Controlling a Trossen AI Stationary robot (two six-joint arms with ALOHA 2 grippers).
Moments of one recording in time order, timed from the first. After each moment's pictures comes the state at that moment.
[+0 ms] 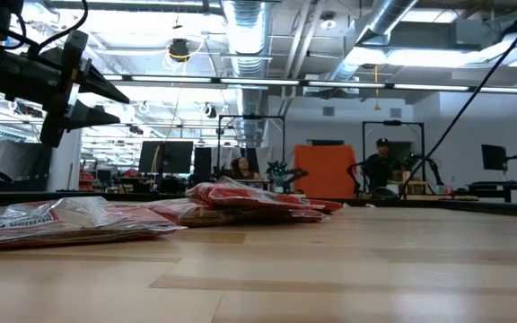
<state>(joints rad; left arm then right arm) 0.00 0.05 0.05 -0.05 -0.66 -0.72 1.08 1.54 1.53 -1.28 0.11 1.84</state>
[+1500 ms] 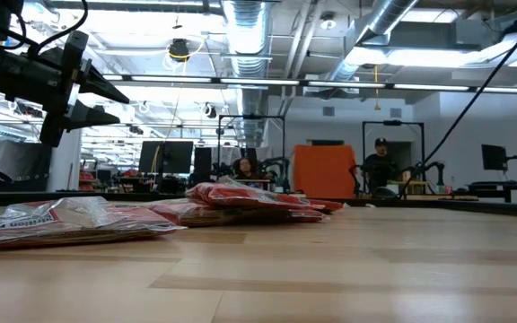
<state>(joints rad) 0.00 0.05 0.05 -0.05 -0.67 -0.71 0.89 1.54 1.34 -1.57 -0.20 1.86</state>
